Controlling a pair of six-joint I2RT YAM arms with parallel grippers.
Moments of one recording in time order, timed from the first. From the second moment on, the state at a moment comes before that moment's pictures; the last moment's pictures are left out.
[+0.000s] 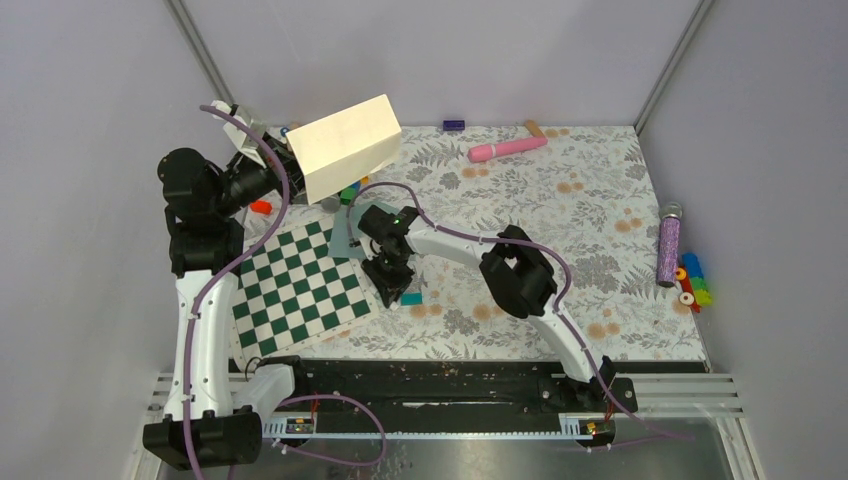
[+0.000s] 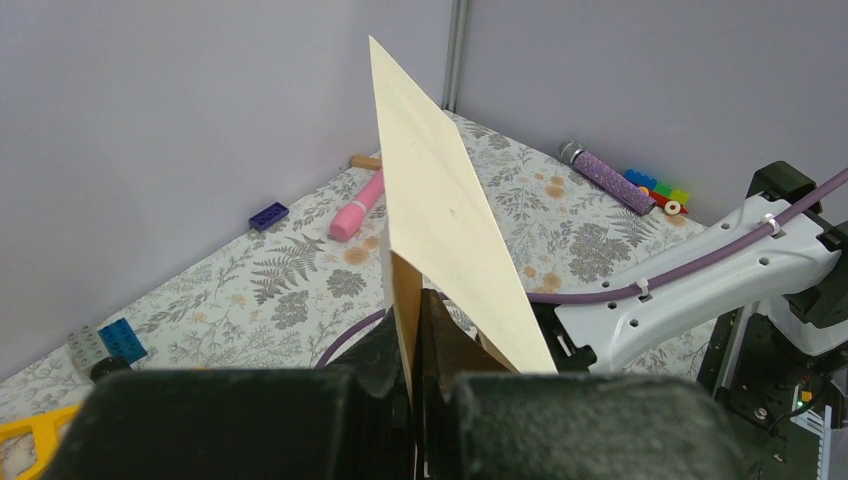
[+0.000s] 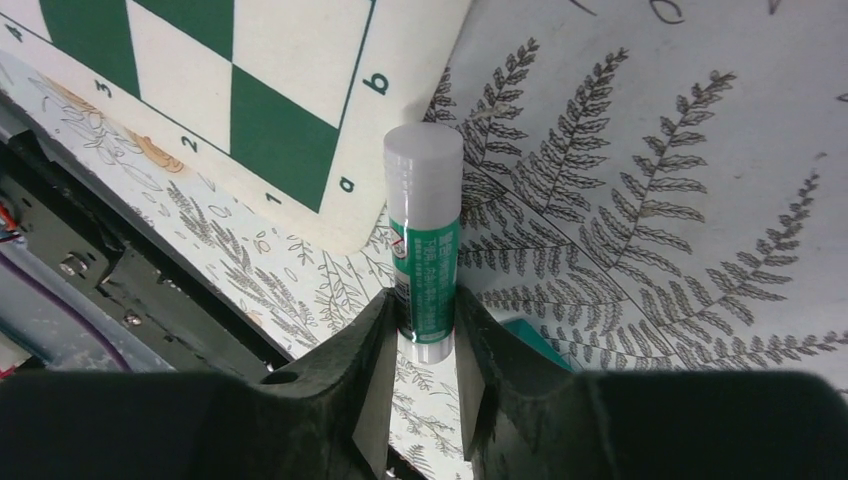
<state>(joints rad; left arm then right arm) 0.09 1.00 1.22 -0.08 1.02 -0.19 0.96 2.35 1.92 -0.92 -0.37 0.19</state>
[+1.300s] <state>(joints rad) 0.09 0.99 1.20 0.02 1.13 -0.25 0.86 1.91 1.74 -0.92 0.25 -0.09</state>
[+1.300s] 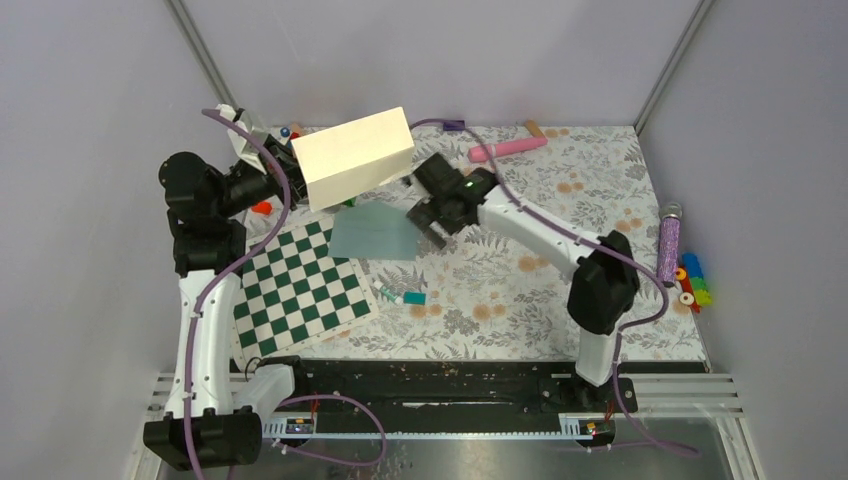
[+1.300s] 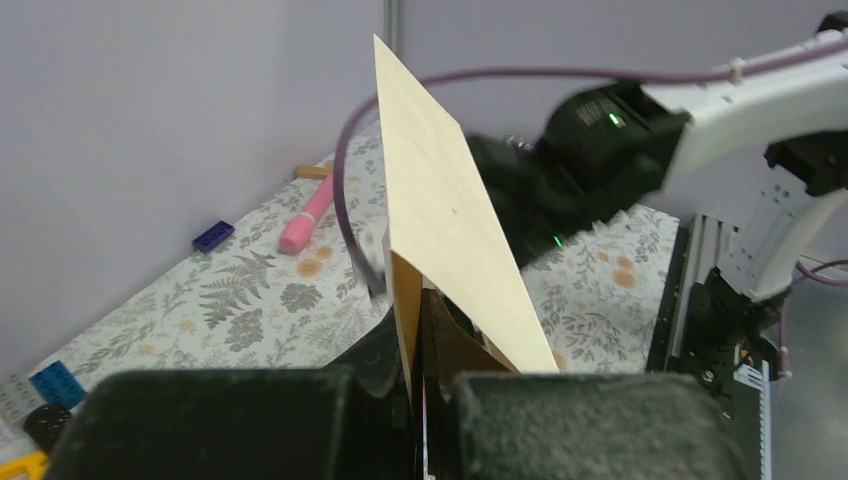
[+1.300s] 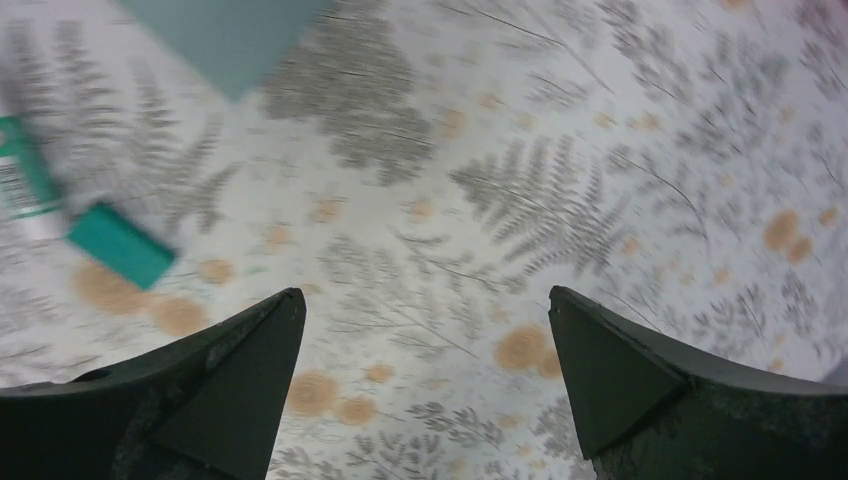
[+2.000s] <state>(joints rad) -0.06 0.95 1.14 -0.18 1.20 -0.06 0.20 1.36 1.60 -0.89 -0.12 -0.22</state>
